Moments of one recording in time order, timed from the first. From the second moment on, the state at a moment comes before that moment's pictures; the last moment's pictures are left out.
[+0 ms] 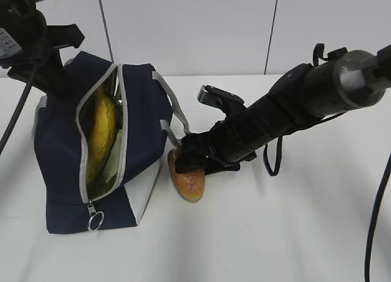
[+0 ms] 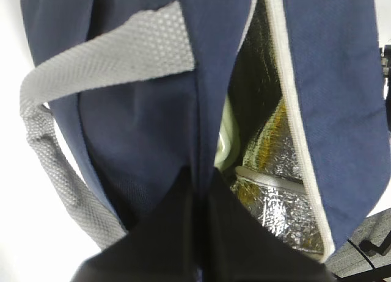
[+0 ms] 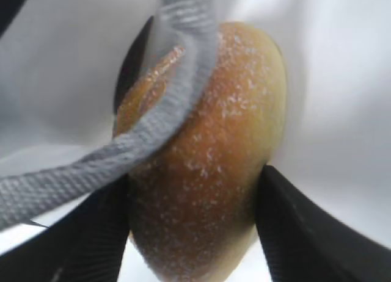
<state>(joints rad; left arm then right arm) -0.19 1.70 -1.54 -0.27 1.23 0.05 0.36 2.09 -1.27 1.13 0.61 -0.80</state>
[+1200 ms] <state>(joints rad) -0.19 1.70 -1.54 -0.29 1.23 0.05 0.14 1.68 -1.32 0.73 0.70 -0.60</state>
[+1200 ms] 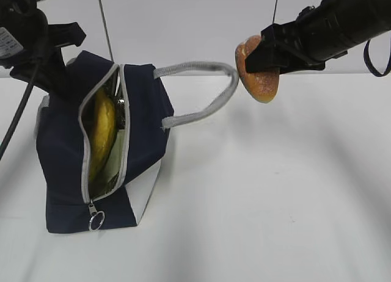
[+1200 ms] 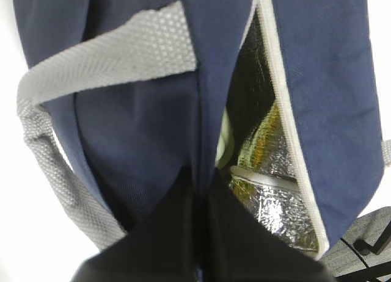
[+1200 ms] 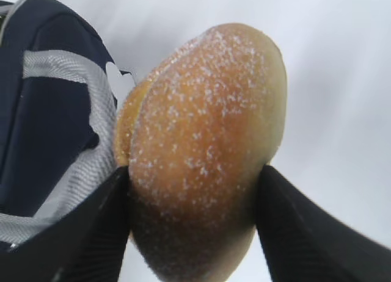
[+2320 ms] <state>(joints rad) -0.19 1.70 -1.54 -0.30 1.23 0.05 0.38 1.79 -1.32 1.36 0.84 -0.81</state>
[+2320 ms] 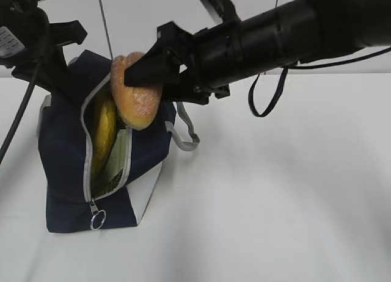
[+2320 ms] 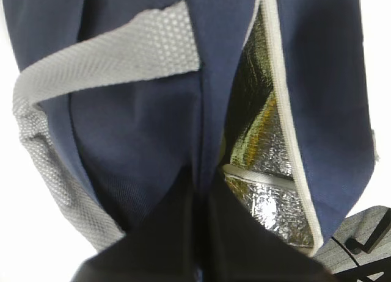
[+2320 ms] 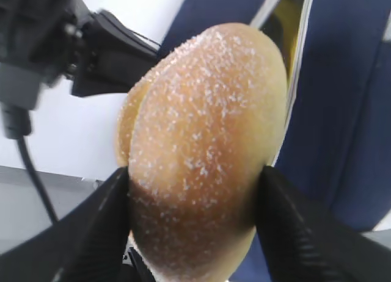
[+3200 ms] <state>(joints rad) -0.19 1.70 -1.54 -0.30 1.23 0.05 0.44 2.02 -1.45 1.49 0.84 -0.83</state>
